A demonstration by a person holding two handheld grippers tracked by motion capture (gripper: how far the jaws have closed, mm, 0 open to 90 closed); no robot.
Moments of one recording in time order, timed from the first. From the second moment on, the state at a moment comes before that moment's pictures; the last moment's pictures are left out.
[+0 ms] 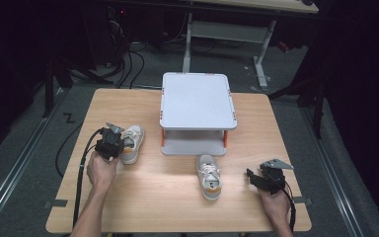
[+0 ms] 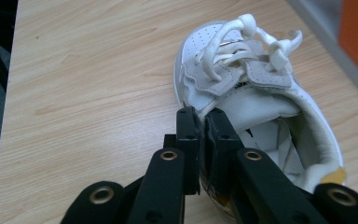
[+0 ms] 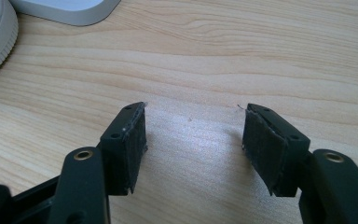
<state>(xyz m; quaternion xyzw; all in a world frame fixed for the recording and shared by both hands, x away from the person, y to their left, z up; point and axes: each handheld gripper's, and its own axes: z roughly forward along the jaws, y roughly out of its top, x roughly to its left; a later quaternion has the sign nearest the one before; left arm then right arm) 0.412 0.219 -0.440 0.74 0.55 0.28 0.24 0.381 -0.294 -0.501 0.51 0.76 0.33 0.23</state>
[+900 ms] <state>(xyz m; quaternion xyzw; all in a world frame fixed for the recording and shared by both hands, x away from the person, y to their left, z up) 0.333 0.123 -0.426 0.78 0.49 0.23 0.31 0.381 -0.294 -0.501 0.51 0.76 0.33 0.23</state>
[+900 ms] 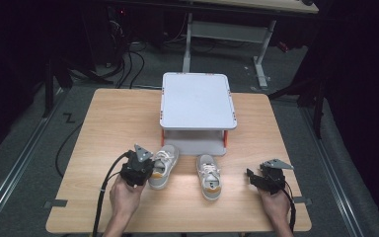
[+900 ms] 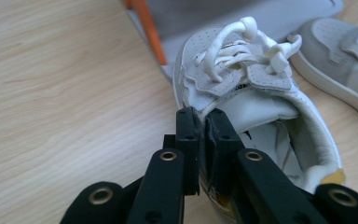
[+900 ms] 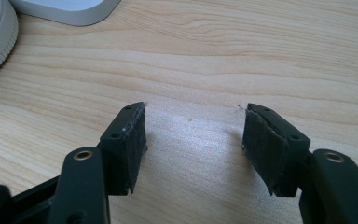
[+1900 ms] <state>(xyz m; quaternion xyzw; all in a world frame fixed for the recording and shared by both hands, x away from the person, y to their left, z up) 0.321 0.060 -0.448 0.79 0.48 0.24 0.29 0.380 -0.294 -0.501 0.51 0.76 0.33 0.23</state>
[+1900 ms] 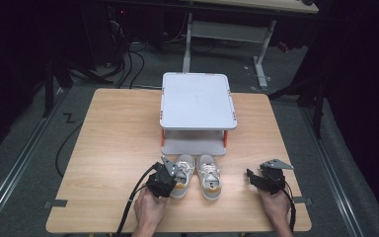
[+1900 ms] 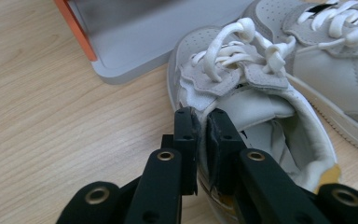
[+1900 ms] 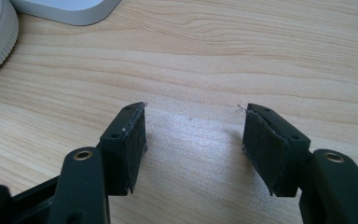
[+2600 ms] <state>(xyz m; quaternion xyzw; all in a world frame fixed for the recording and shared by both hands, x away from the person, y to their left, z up) 0.319 0.060 -0.449 0.80 0.47 0.20 0.32 0.380 -0.294 -0.501 0.51 0.76 0.33 0.23</state>
